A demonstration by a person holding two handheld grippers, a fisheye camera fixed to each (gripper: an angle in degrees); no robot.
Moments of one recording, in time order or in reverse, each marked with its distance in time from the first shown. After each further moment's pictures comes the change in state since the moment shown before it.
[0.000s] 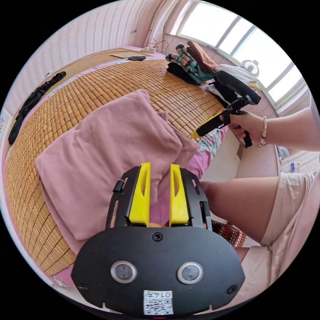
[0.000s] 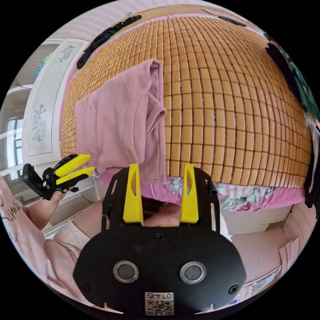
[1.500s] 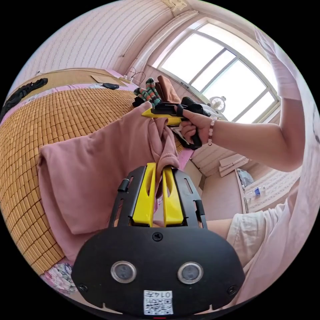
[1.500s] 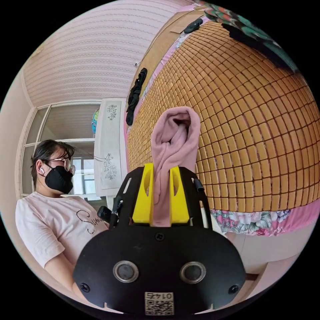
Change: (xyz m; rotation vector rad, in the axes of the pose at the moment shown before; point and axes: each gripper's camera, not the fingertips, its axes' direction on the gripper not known) left arm 0.031 -0.054 -0.033 0.301 0.367 -0.017; right arm 0.253 0.045 -0.146 0.287 -0.660 0.124
